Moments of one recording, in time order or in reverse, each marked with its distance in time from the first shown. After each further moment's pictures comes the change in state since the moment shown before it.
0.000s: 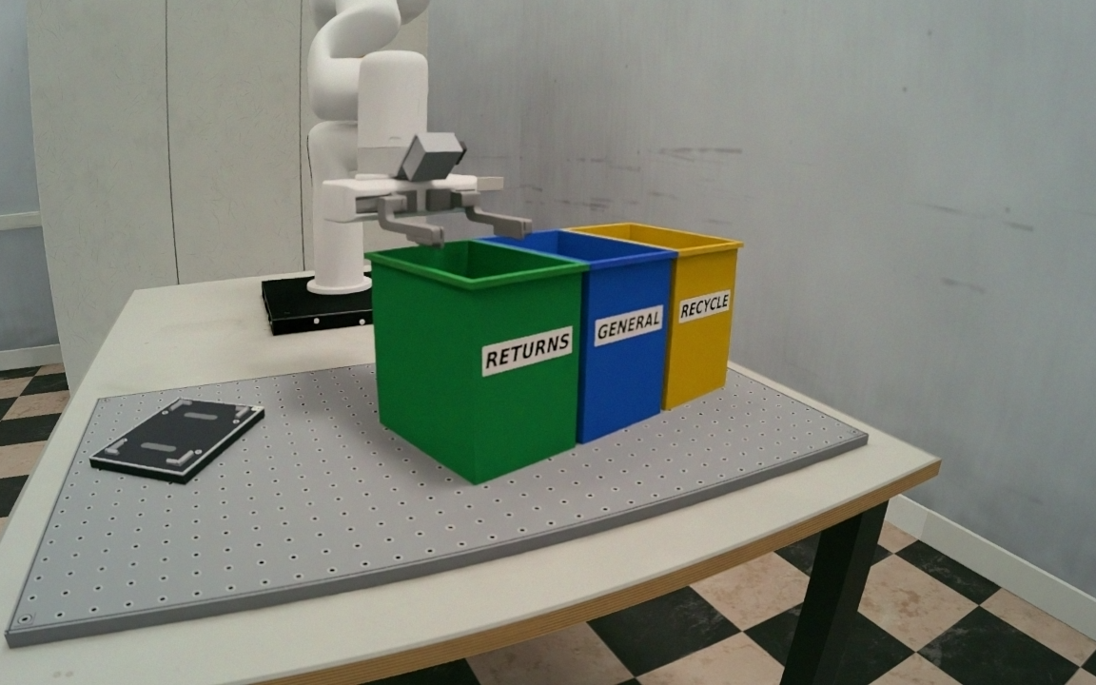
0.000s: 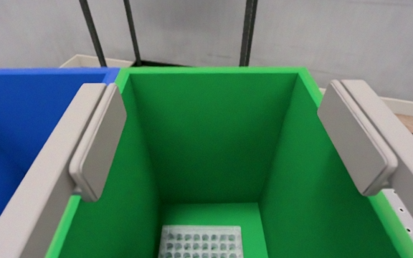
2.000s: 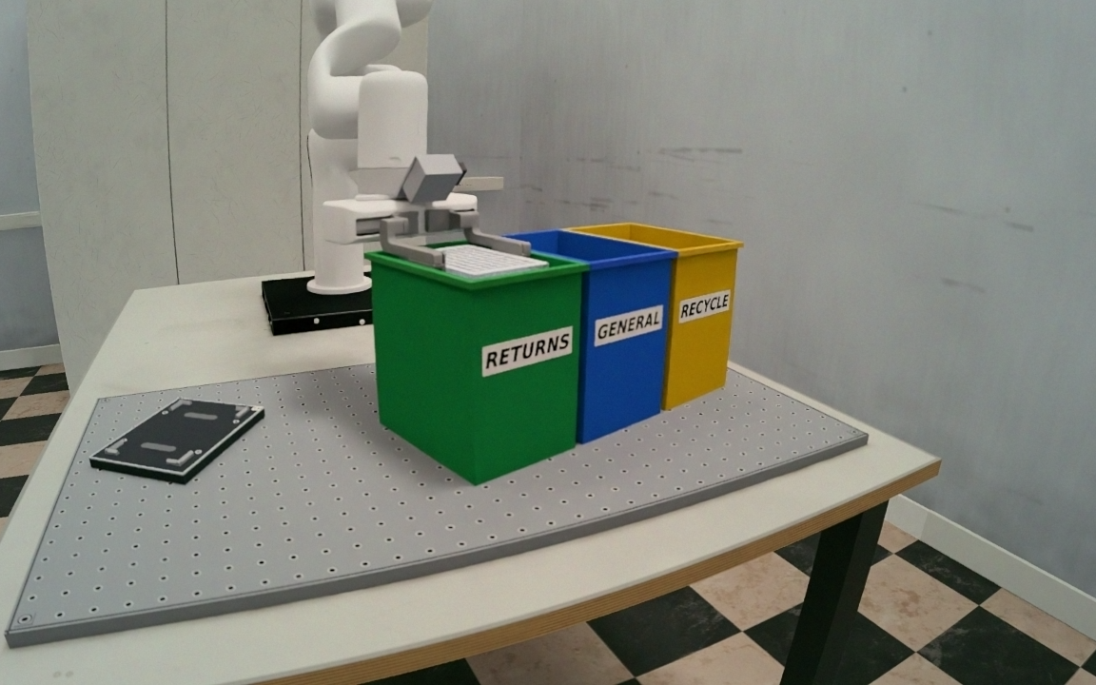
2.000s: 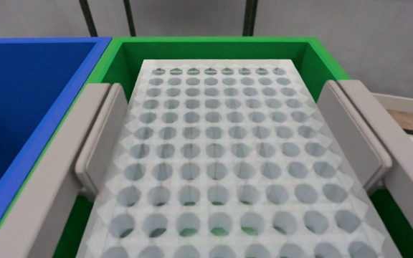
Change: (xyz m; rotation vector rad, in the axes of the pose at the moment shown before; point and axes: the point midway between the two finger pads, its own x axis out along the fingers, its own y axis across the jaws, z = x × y) arm 0.000 0.000 -0.023 0.000 0.000 0.000
